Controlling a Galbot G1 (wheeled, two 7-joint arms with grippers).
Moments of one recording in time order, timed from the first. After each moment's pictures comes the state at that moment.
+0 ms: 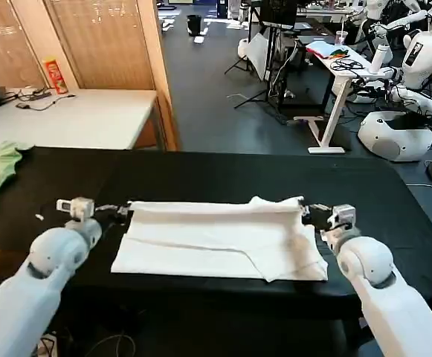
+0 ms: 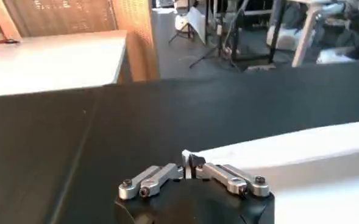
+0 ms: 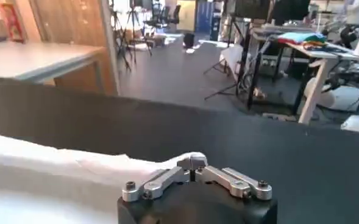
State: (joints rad) left arm 1.06 -0.82 -0.41 -1.90 -0.72 0.72 -0.13; right arm -1.12 0.97 0.41 1.94 0.55 -0.65 0.09
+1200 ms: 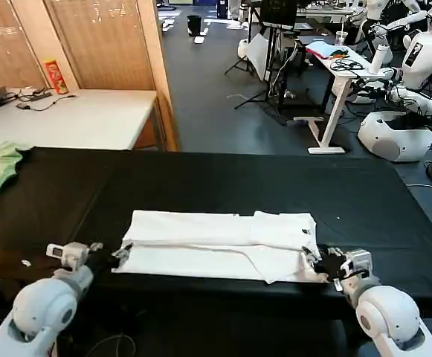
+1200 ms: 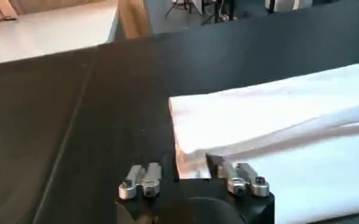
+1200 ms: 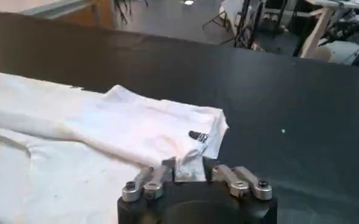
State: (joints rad) left arm 1.37 -0.87 -0.56 -2.10 -0.62 0.74 -0.14; right arm -1.36 0.98 0.59 2.09 0.61 -0.69 0.12
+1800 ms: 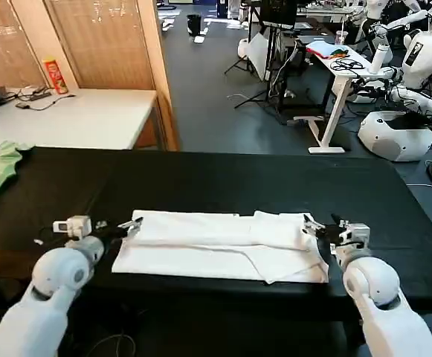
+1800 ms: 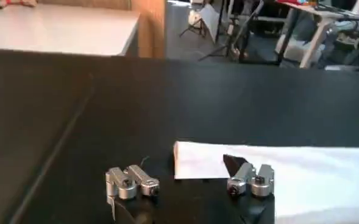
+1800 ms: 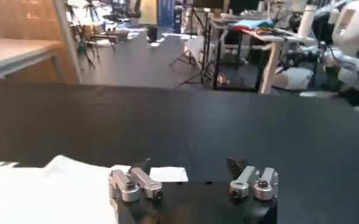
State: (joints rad) left arm 1.08 -1.03 -0.48 -1.83 -0.78 0.74 -0.19; right arm -1.08 1.14 0.47 1.75 0.57 -0.56 0.19
